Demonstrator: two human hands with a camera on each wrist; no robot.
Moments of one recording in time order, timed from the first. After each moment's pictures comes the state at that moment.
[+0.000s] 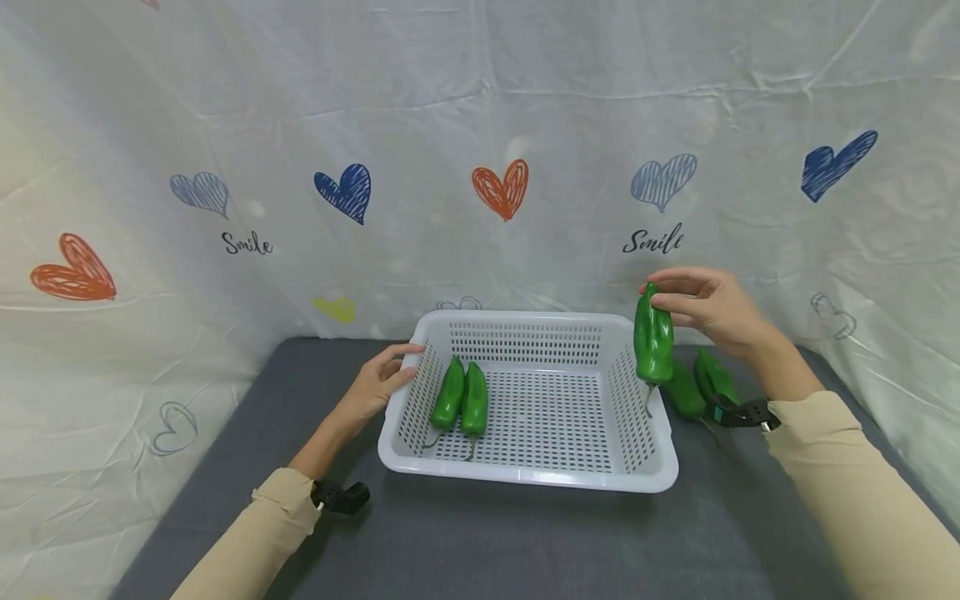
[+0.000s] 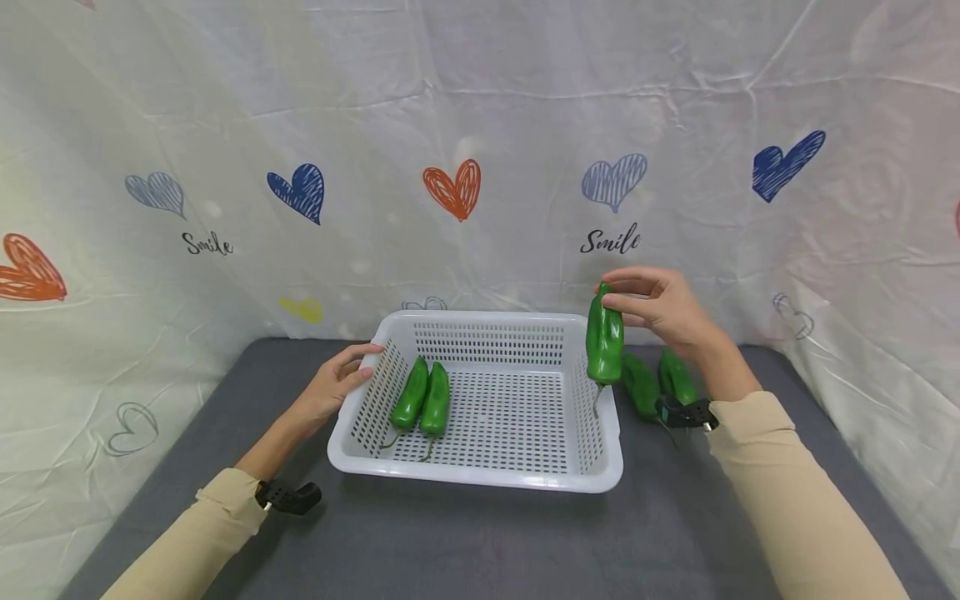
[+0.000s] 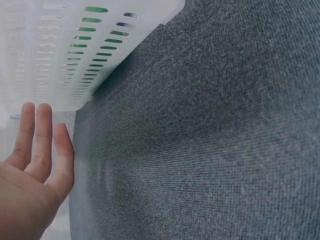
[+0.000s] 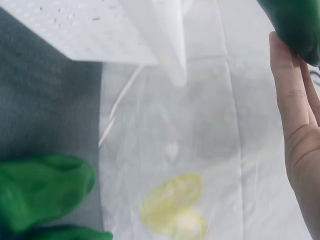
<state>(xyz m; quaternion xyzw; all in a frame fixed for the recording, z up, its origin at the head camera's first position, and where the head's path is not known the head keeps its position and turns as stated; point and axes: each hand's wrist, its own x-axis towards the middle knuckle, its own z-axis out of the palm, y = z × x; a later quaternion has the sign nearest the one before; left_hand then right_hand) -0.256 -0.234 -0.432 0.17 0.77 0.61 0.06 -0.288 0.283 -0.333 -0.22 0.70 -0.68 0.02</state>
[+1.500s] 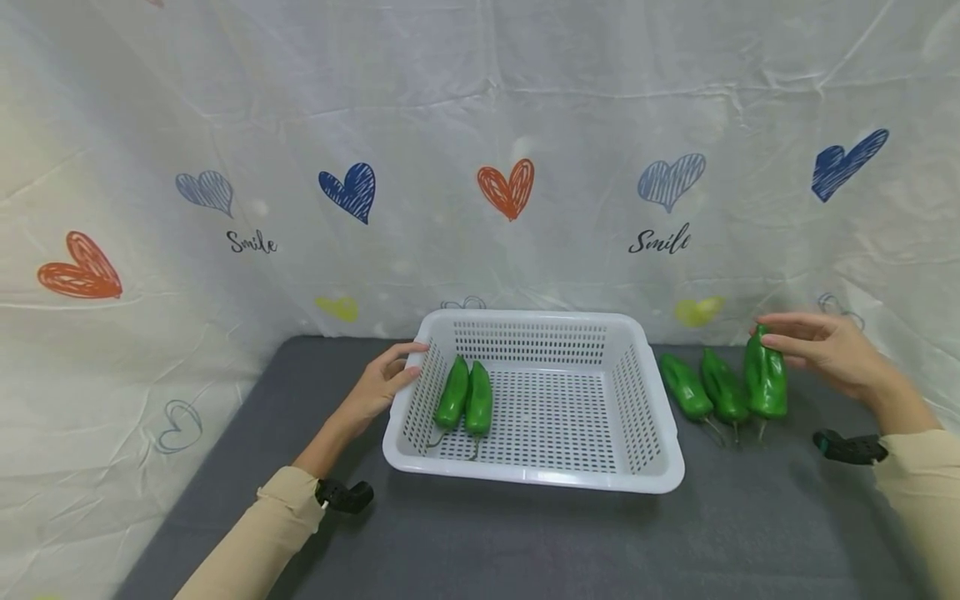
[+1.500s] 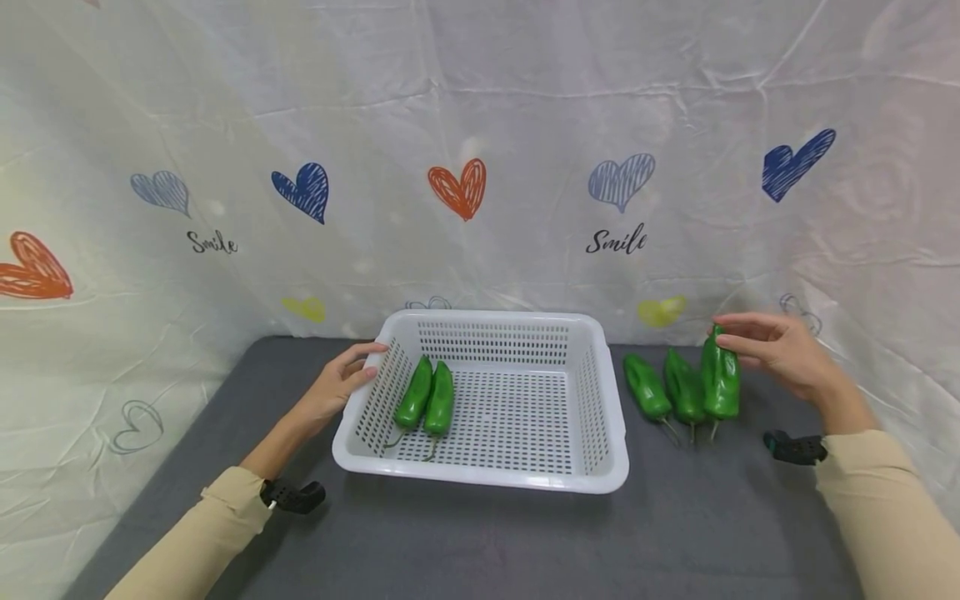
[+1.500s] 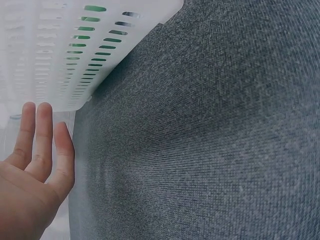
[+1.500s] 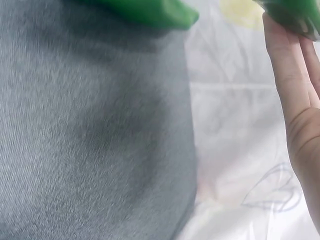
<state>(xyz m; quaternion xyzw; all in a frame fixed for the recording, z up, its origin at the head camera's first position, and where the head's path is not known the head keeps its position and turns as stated) -0.256 -0.235 -0.432 0.16 0.78 0.60 0.06 -0.267 0.427 -0.390 -0.12 0.83 -0.55 0.01</state>
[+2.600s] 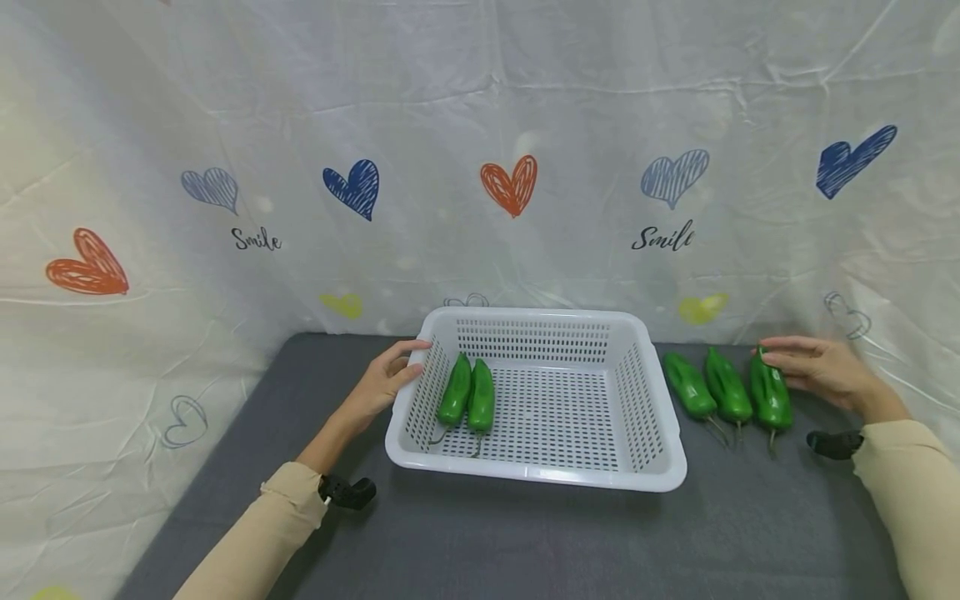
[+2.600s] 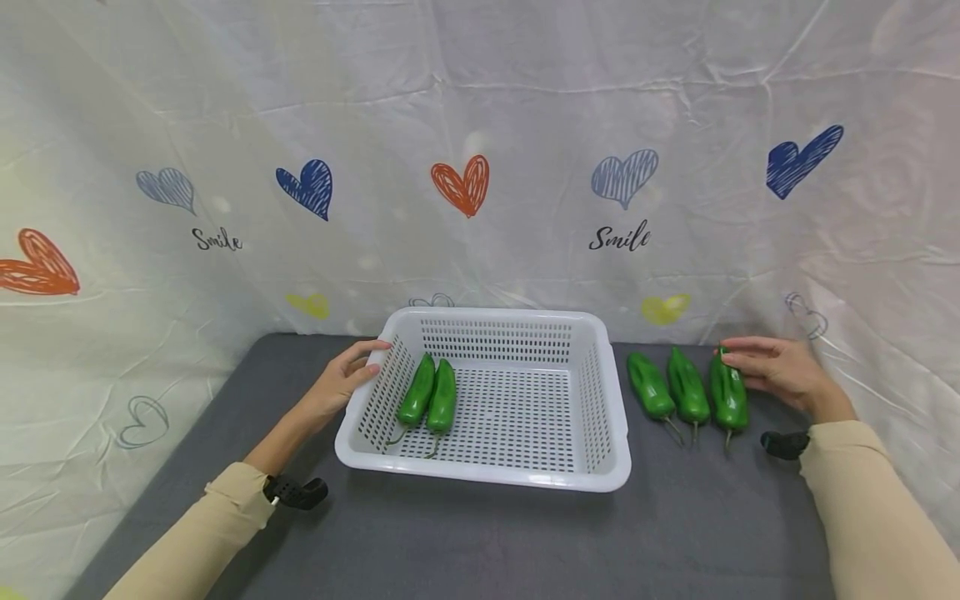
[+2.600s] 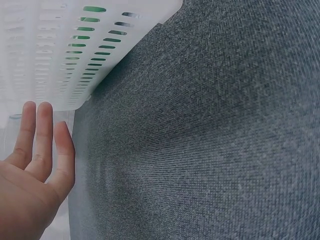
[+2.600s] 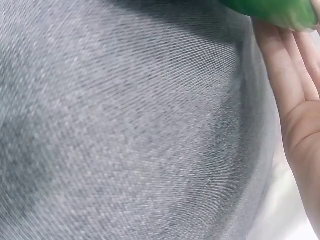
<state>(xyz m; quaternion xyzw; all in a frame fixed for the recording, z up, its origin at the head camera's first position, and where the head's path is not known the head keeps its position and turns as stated) -0.254 -0.235 -0.431 0.17 0.78 0.60 0.06 -0.290 0.461 -0.451 -0.10 0.73 -0.67 0.11</state>
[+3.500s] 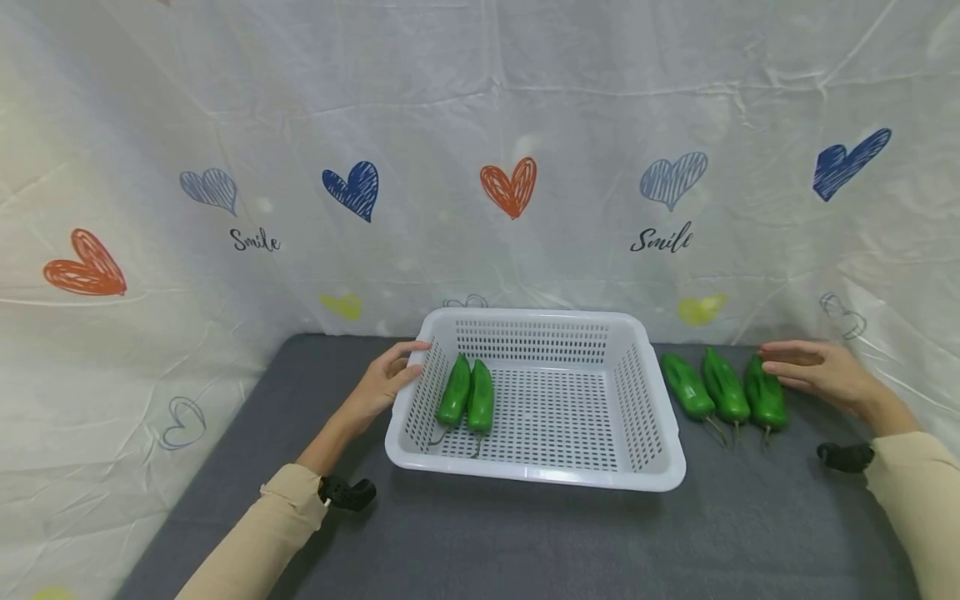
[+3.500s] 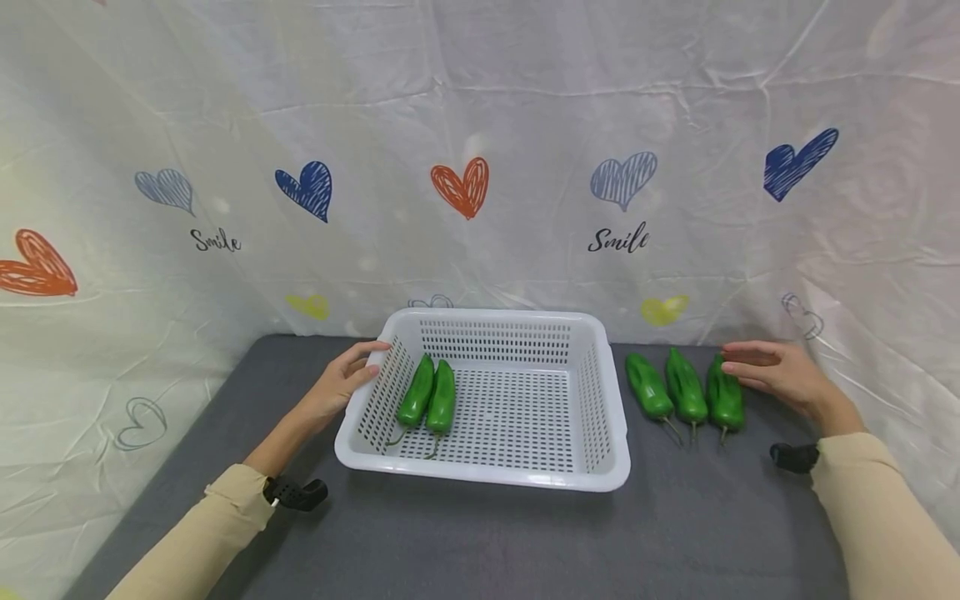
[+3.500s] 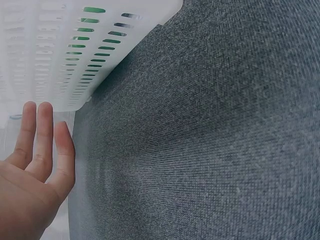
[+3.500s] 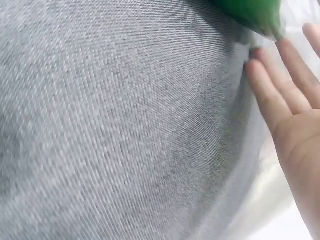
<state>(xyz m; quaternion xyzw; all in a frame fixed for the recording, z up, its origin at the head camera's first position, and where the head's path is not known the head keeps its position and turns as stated) -0.255 -0.235 -0.432 0.17 0.77 0.61 0.06 -0.274 0.460 -0.445 -0.10 0.82 -0.56 0.06</state>
